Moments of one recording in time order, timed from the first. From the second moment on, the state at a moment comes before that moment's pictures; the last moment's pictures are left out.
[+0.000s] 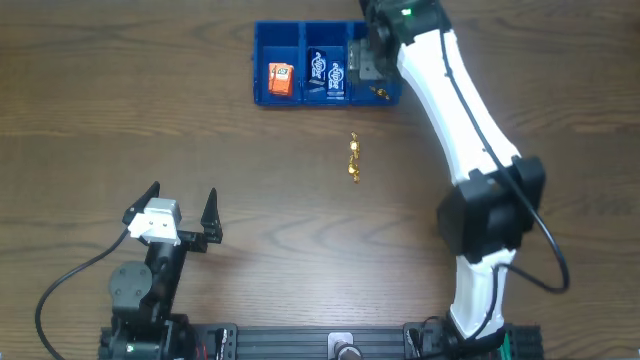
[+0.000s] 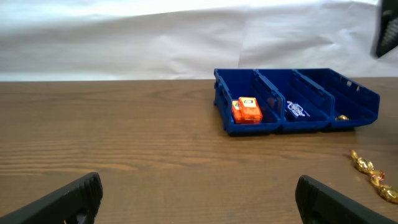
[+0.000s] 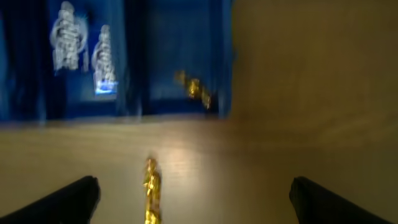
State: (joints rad) left arm -0.08 0.01 0.03 -0.12 0.09 -0.04; right arm 0.35 2.09 2.10 -1.29 0.17 0.36
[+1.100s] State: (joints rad) left arm -0.08 0.01 0.03 -0.12 0.09 -0.04; right arm 0.50 2.09 1.44 -0.91 0.00 0.49
